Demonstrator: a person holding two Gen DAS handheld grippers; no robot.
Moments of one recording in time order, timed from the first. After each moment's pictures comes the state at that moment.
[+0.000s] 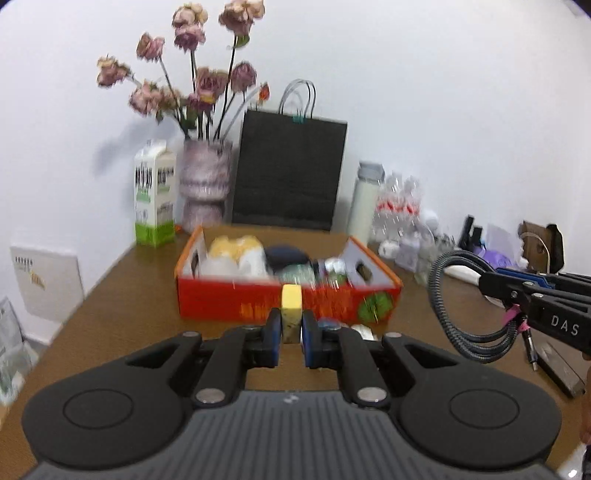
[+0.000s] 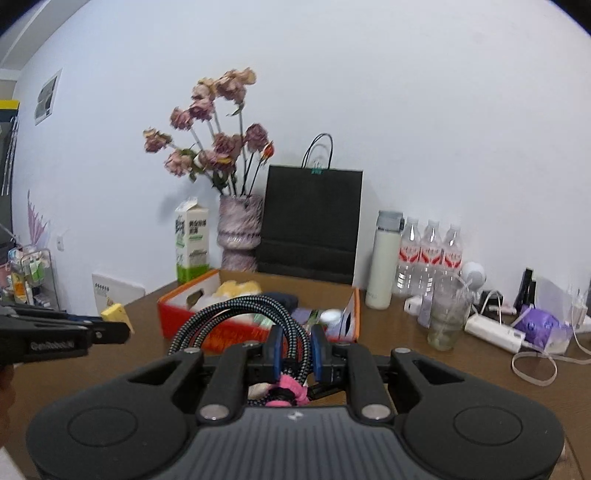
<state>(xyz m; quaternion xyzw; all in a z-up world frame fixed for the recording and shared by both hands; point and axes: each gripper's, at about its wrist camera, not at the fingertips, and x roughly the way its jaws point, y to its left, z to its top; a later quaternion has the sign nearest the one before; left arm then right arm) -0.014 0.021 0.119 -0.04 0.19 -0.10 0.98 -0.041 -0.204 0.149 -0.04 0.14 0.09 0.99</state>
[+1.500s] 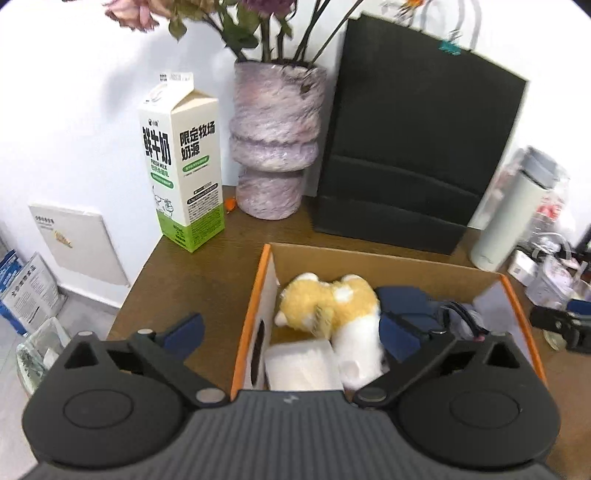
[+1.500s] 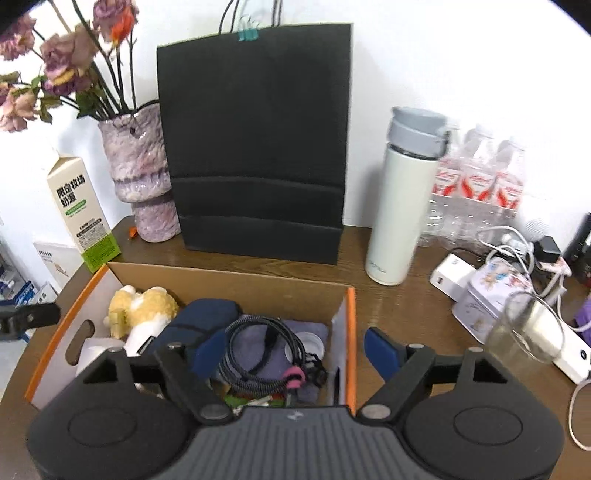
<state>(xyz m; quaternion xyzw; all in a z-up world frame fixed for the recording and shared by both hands) 0.284 0.068 0.142 -0.06 0.38 0.01 0.92 0.305 -0.204 0.160 0.00 0.38 0.05 0.92</state>
